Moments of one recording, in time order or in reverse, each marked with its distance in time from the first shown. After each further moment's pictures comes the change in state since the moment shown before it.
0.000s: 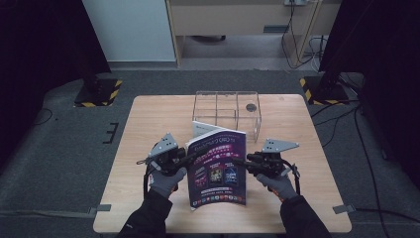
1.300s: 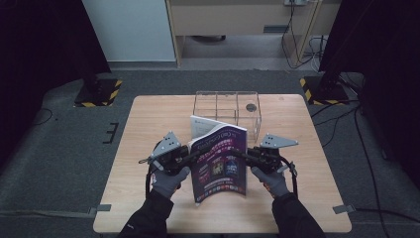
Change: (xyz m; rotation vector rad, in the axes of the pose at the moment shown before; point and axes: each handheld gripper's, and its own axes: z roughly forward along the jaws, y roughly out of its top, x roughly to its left) left arm -0.011 0.013 0.002 -0.050 0.030 0.070; right arm 0.005 0.015 0.005 -0.078 -0.135 -0.022
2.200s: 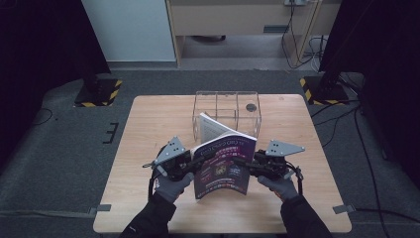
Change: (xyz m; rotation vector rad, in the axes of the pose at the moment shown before) left arm -0.012 -0.009 0.003 0.025 -0.055 -0.007; right arm 0.004 -0.008 -0.016 0.016 0.089 -0.057
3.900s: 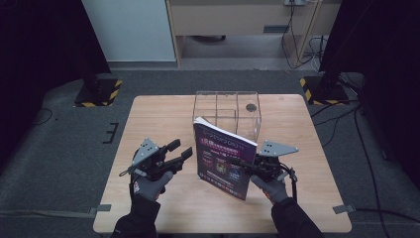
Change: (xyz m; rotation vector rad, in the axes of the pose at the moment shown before) left arm 0.043 -0.025 -0.048 -0.016 0.301 -0.079; right arm 0.016 0.008 0.010 0.002 -0.013 0.039
